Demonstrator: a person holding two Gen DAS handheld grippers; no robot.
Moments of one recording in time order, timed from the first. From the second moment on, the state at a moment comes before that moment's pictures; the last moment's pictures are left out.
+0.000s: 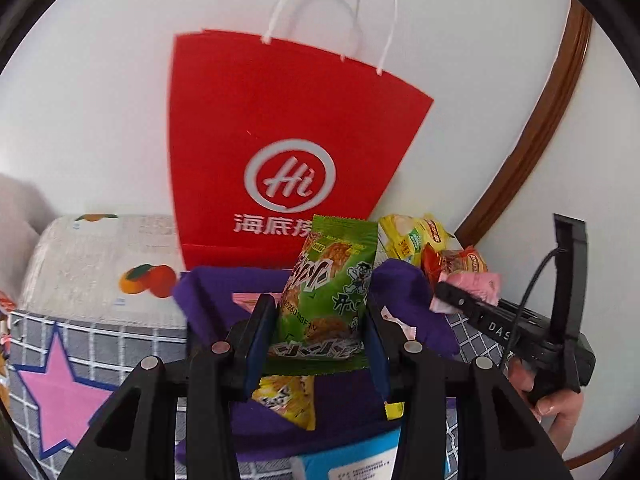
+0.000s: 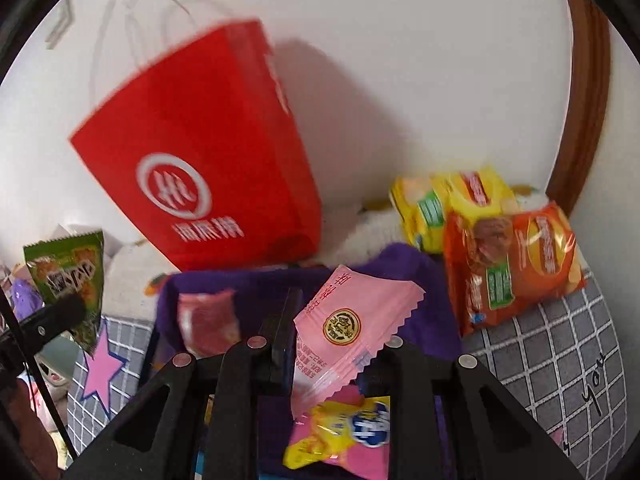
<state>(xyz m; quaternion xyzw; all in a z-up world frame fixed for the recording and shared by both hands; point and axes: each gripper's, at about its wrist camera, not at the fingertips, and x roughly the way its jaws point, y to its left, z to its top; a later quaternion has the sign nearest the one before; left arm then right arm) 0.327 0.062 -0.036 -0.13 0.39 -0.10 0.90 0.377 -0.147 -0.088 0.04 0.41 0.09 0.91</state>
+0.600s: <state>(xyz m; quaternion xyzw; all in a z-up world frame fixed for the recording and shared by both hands) 0.348 0.039 -0.074 -0.11 0.45 -0.11 0.88 0.405 -0.148 -0.144 0.04 0.49 0.09 0.87</state>
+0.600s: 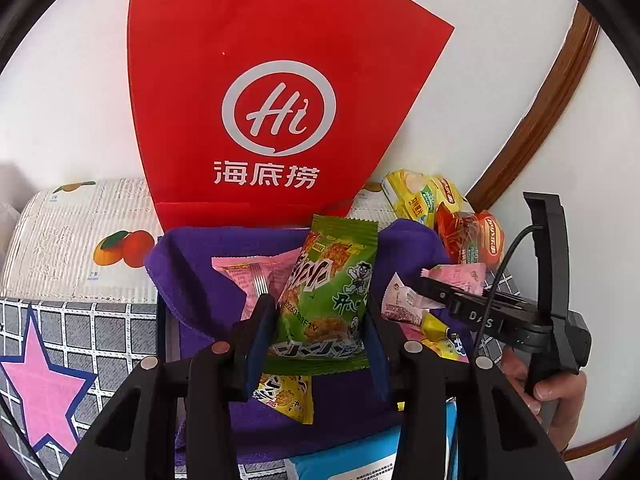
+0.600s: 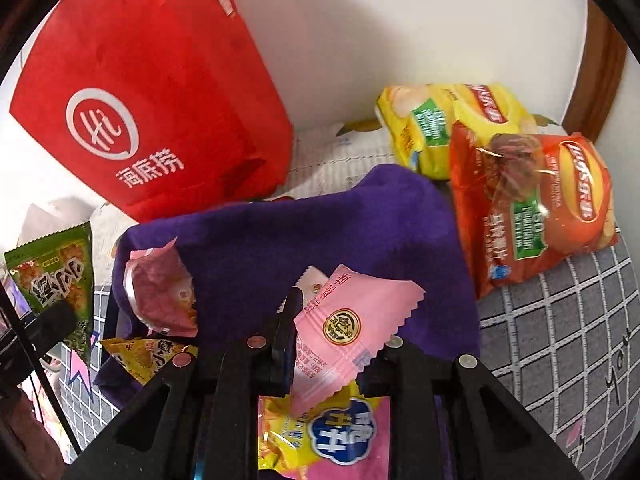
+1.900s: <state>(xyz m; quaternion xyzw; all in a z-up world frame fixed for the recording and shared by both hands) 0.369 0.011 -0.125 -0.12 0.54 -0.13 0.82 0.378 -0.157 -0.096 0.03 0.45 0.09 0.89</state>
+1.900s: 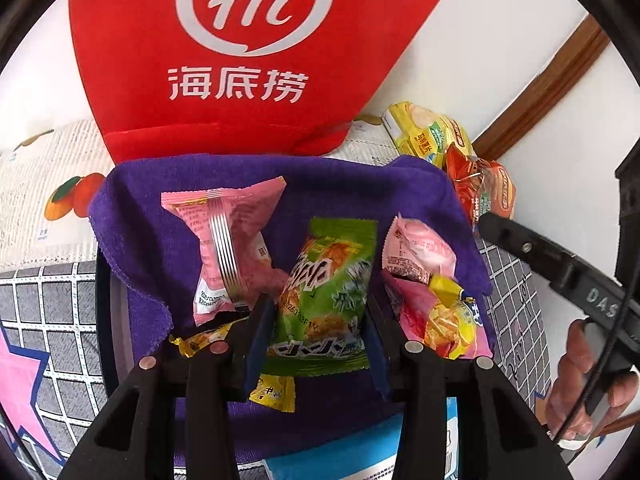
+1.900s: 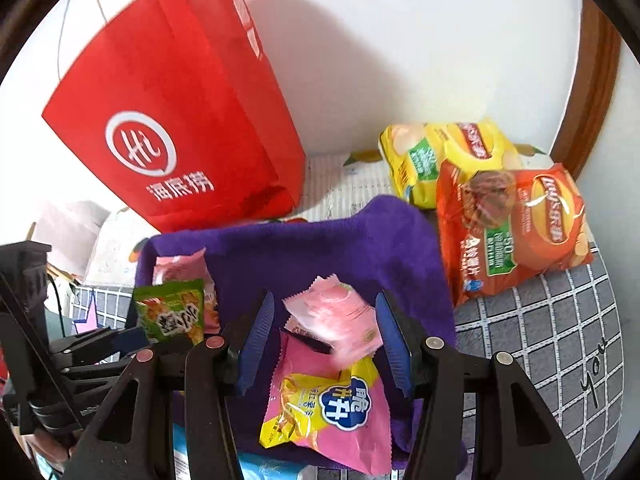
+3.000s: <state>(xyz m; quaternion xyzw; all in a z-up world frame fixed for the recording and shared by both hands) 0.263 0.039 -0.023 -0.09 0.43 -0.12 0.89 0.166 -0.123 -0.137 0.00 0.42 0.15 0.89</state>
